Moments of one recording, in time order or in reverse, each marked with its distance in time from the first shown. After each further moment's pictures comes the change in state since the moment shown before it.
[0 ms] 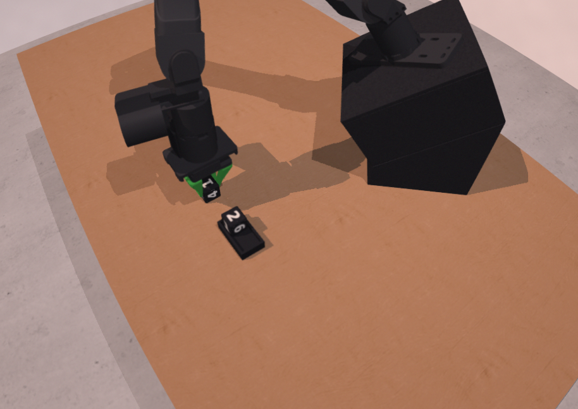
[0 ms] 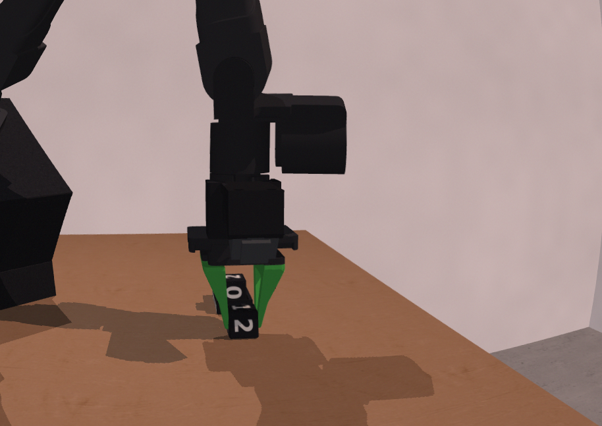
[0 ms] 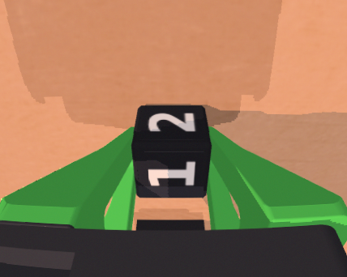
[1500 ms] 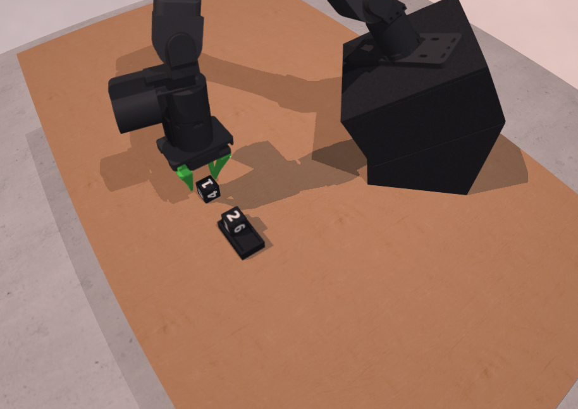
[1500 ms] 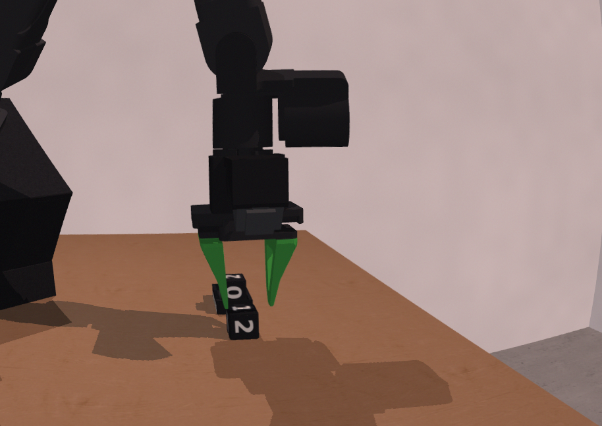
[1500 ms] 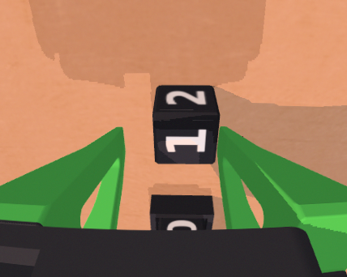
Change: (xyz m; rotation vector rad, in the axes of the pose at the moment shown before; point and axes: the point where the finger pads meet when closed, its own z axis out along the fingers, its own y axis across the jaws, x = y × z) arm -0.002 0.007 -0.023 -0.027 -0.002 0.003
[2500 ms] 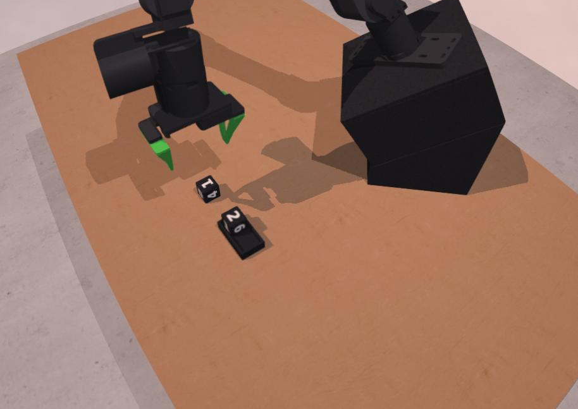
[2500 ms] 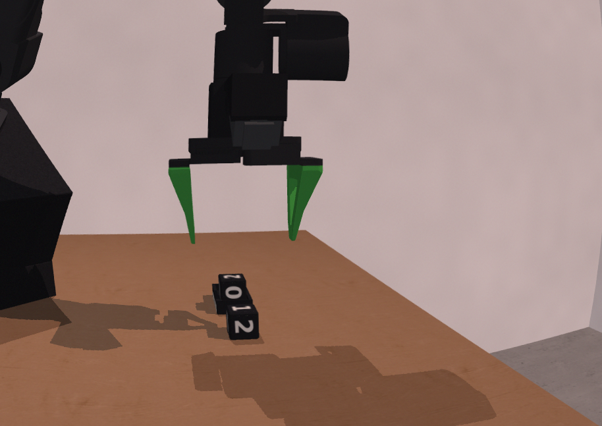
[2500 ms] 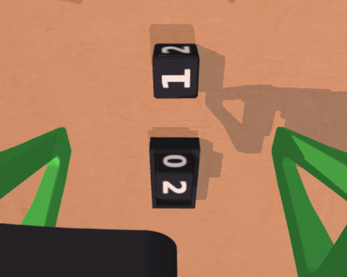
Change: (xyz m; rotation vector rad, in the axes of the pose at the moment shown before) arm 0.001 -0.002 -0.066 0.018 0.003 -0.002
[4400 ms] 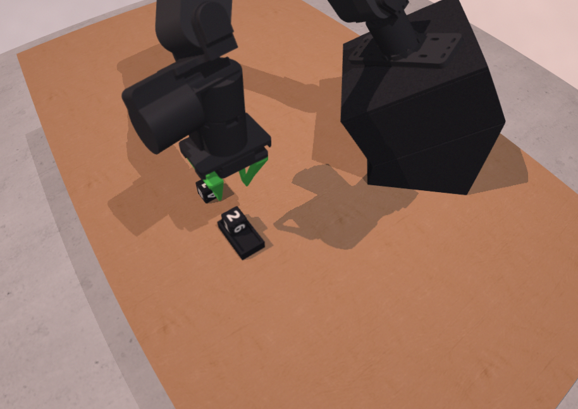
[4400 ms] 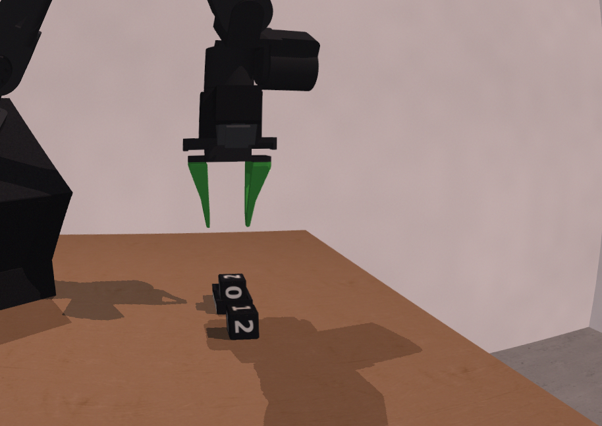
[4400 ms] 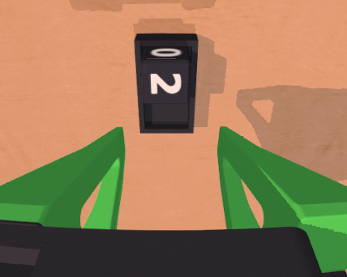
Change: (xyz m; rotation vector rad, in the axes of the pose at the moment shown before) arm 0.091 -0.006 0.001 0.005 -0.002 0.003
